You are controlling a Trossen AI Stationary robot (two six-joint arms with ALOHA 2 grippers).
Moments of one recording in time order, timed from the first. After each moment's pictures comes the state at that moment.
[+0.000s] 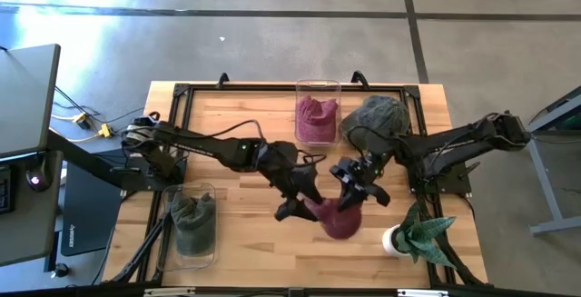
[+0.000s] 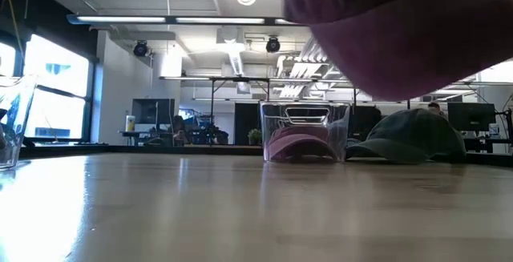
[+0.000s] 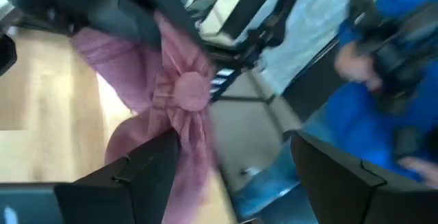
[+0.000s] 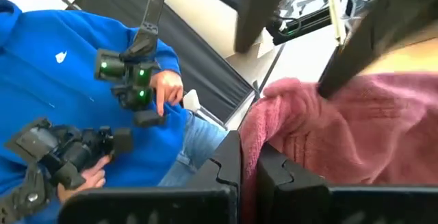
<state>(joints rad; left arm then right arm) -0.17 1.73 1.48 -0.10 0.46 -0.40 0.10 1.21 0.75 0.31 -0.79 0.66</state>
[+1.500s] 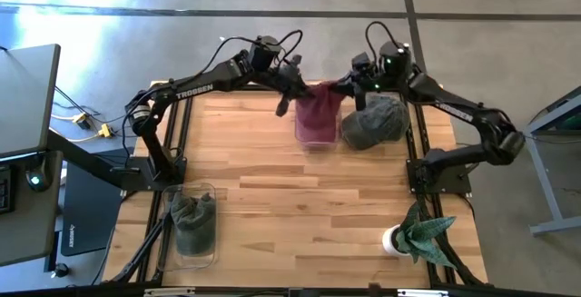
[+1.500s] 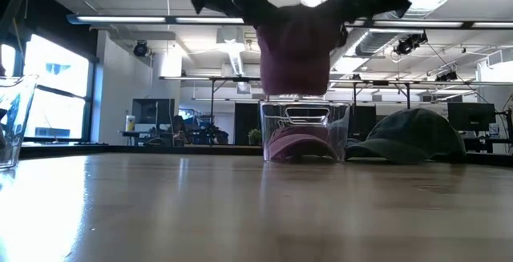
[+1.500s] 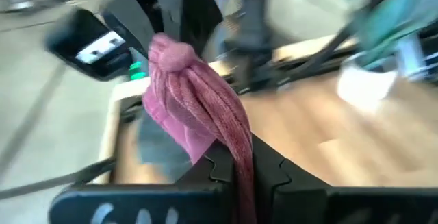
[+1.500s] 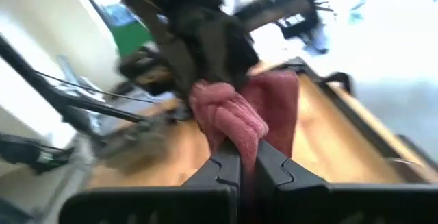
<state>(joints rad) 0.50 1.74 1.59 -0.21 0.64 0.41 -0.76 1.27 1.02 -0.01 -0.75 0.19</state>
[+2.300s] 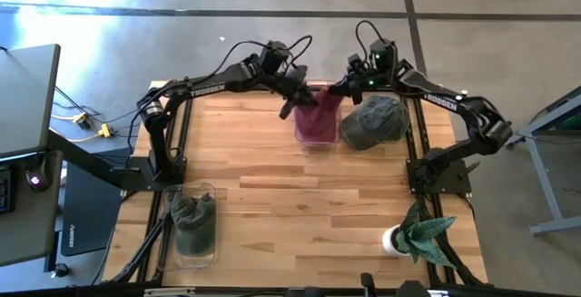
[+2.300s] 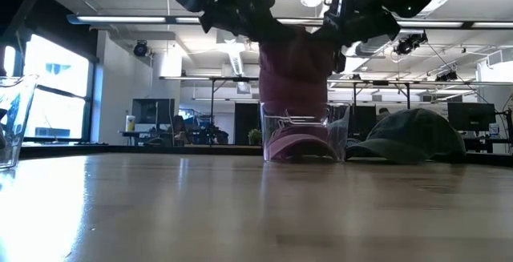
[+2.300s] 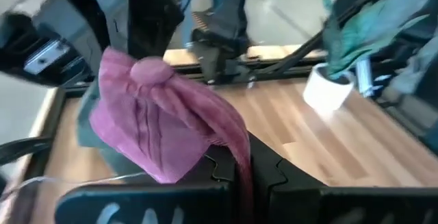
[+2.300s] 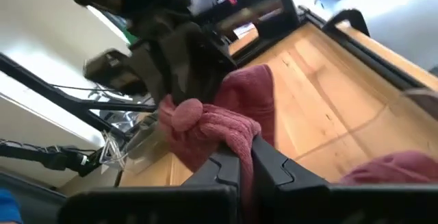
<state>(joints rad) 0.52 1.85 1.59 -0.18 0.78 0.27 -0.85 1.42 1.02 -0.02 -0.90 0.31</state>
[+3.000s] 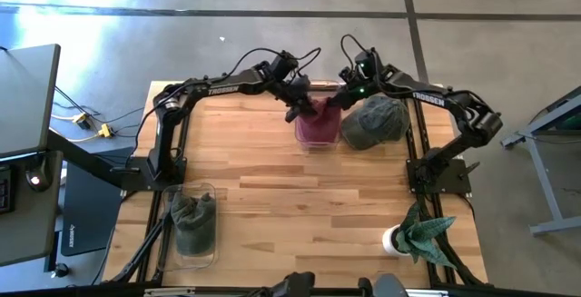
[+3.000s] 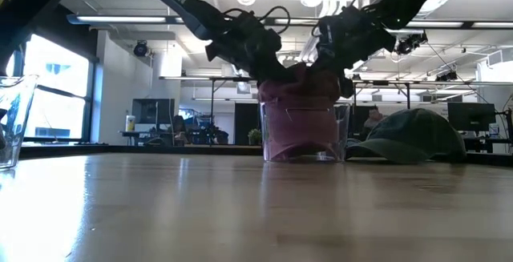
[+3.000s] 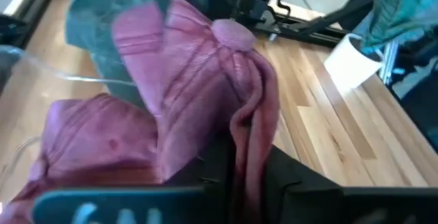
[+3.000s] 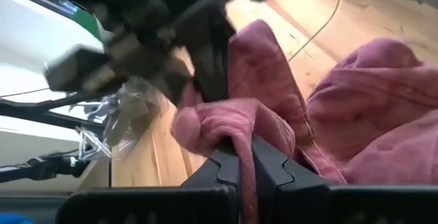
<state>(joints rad) 0.56 2.00 1.59 -0.23 0.75 0.17 -0.81 1.52 1.02 -0.21 -0.79 0.37</state>
